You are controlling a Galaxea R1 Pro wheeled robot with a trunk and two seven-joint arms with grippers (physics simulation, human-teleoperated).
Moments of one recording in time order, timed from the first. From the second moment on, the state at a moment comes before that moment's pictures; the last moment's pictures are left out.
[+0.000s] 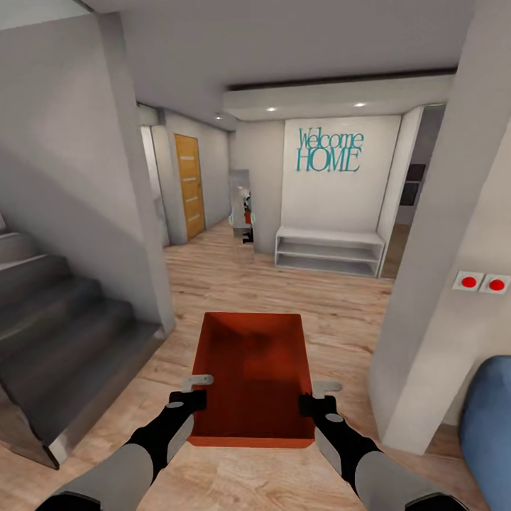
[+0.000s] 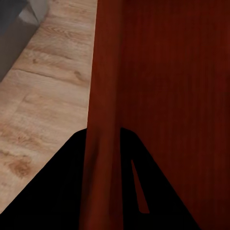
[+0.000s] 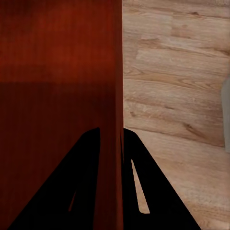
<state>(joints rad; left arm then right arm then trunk) -0.70 -0.09 -0.16 -0.32 0.16 0.08 0.21 -0.69 0.10 0.19 -0.24 -0.16 -0.09 -0.15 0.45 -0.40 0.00</state>
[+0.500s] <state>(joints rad) -0.70 -0.09 -0.16 -0.32 0.16 0.08 0.21 -0.69 0.10 0.19 -0.24 -0.17 -0.09 -0.15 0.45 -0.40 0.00</state>
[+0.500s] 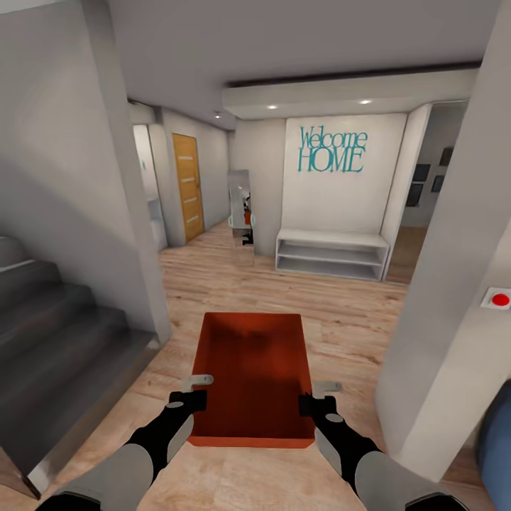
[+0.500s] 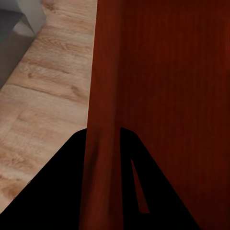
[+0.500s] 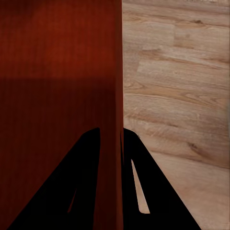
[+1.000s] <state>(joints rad) -0.70 -0.09 -0.16 -0.32 0.16 0.08 0.21 -0.69 0.10 0.19 -0.24 -0.16 -0.09 -0.15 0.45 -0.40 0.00</state>
